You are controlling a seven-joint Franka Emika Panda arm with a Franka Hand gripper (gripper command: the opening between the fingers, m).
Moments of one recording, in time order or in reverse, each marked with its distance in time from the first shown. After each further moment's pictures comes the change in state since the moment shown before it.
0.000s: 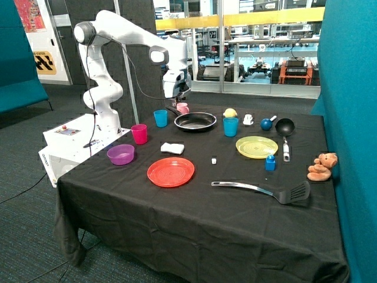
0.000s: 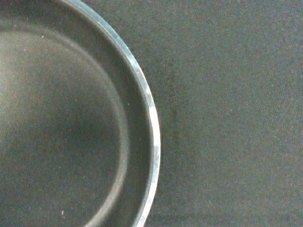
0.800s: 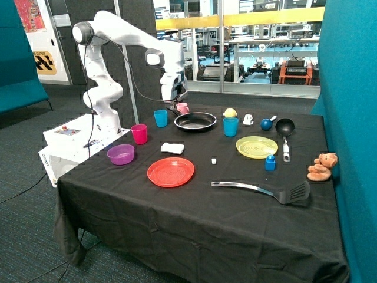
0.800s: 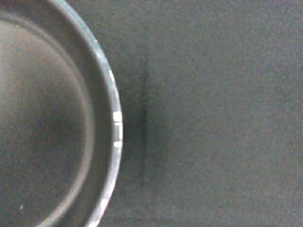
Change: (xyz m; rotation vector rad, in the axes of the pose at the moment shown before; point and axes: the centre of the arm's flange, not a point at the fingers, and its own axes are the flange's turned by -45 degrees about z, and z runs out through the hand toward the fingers) arm -0.003 0.030 0.007 0.000 0.019 -0.069
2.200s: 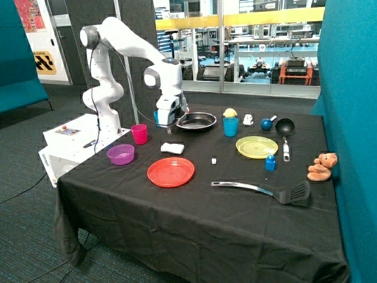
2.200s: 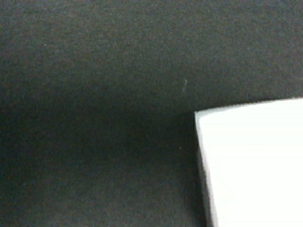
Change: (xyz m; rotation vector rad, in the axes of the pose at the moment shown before) arm 0.035 0.106 0.068 -0.001 -0.004 0.012
